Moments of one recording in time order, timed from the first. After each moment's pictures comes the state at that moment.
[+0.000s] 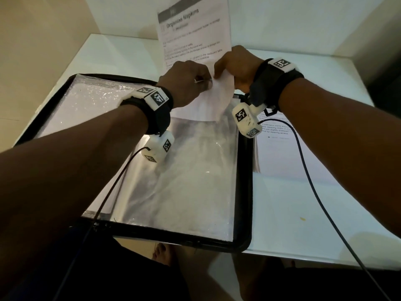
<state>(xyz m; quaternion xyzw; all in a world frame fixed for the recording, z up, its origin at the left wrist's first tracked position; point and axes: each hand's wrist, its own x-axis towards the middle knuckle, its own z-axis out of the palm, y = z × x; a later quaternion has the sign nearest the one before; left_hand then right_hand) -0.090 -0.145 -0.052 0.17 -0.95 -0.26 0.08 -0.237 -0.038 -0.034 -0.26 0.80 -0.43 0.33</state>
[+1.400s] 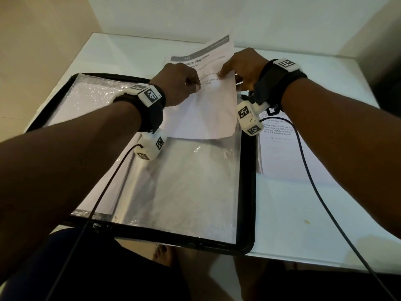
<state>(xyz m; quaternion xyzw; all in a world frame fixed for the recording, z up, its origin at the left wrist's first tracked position) -0.080 -0.163 -0.056 0.22 -0.95 -0.24 0.06 -0.257 -0.039 -0.041 -0.24 0.82 -0.39 0.34</state>
